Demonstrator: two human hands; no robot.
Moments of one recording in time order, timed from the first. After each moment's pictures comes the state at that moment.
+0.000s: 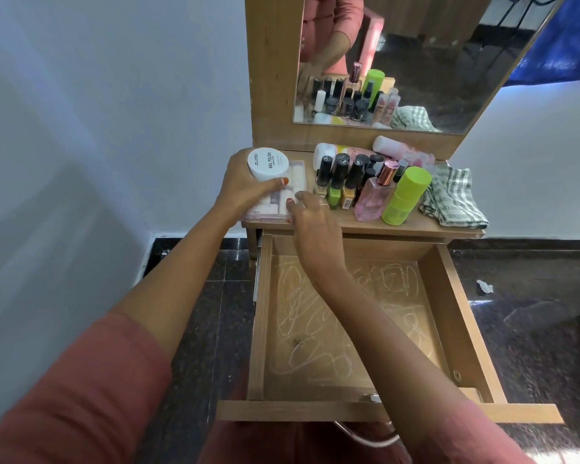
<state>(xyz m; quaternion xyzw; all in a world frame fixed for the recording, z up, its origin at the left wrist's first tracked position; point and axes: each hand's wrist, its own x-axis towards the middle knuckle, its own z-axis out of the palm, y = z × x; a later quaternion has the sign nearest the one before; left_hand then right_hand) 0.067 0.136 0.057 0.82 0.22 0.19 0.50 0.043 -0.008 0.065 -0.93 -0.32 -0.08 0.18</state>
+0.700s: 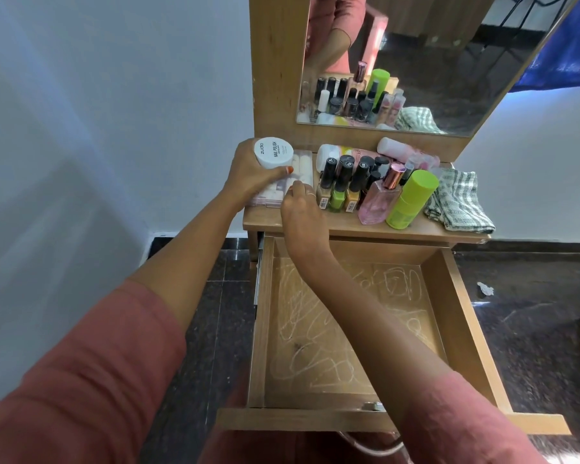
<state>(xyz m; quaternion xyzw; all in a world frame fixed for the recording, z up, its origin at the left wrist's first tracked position) 0.097 0.149 0.053 0.82 0.22 0.19 0.50 0.059 0.022 0.067 -0.94 -0.32 -0.06 0.07</state>
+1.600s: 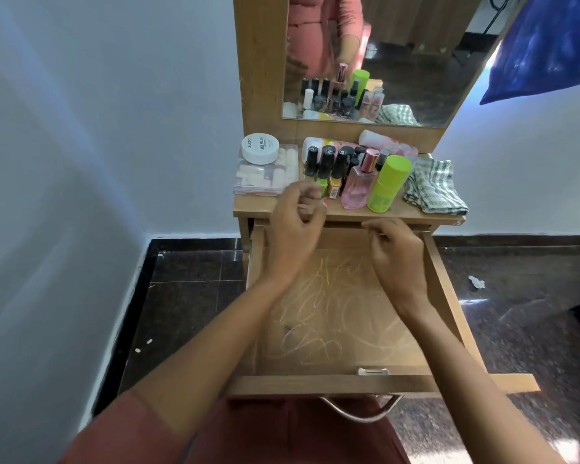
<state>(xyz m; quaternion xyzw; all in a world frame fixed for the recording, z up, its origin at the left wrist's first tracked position) 0.005 0.007 0.061 0.76 0.12 0.32 0.56 0.051 -0.131 0.045 -0.87 -0.23 -0.17 0.39</state>
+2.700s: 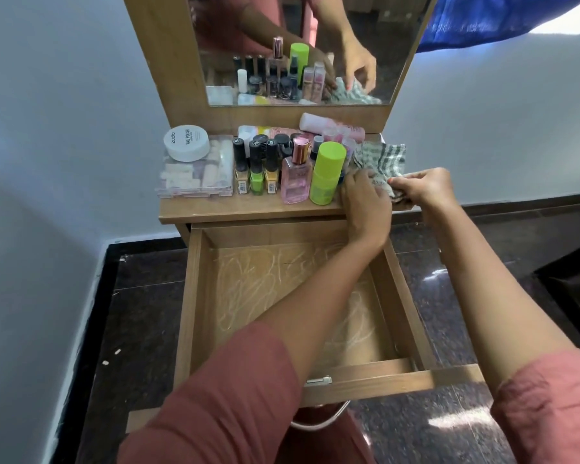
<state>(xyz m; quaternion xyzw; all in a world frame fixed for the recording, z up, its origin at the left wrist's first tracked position) 0.136 -0.141 0.054 0.81 0.20 0.19 0.53 0.196 -0.213 0.068 -0.88 0.10 0.04 0.47</state>
